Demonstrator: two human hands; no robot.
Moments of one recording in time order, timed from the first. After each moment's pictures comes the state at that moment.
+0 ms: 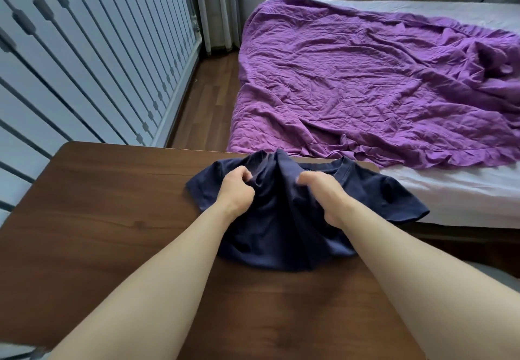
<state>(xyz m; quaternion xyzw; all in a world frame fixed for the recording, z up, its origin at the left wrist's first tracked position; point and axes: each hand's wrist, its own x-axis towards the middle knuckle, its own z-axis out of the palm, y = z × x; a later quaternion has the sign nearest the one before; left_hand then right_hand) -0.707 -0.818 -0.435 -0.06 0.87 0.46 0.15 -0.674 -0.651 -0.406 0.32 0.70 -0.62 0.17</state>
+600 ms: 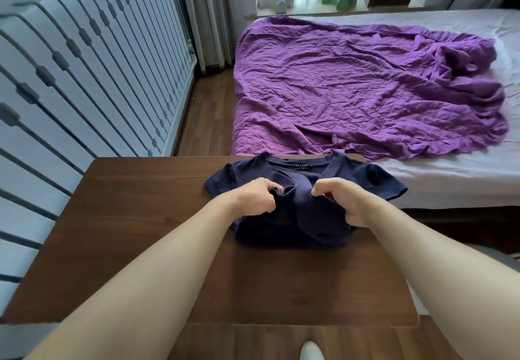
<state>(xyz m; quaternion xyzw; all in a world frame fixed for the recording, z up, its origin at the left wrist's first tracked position) -0.663 -0.829 -0.359 0.14 0.85 0.34 0.37 -0.605 -0.642 -0.353 0.29 0.69 -0.62 0.25</state>
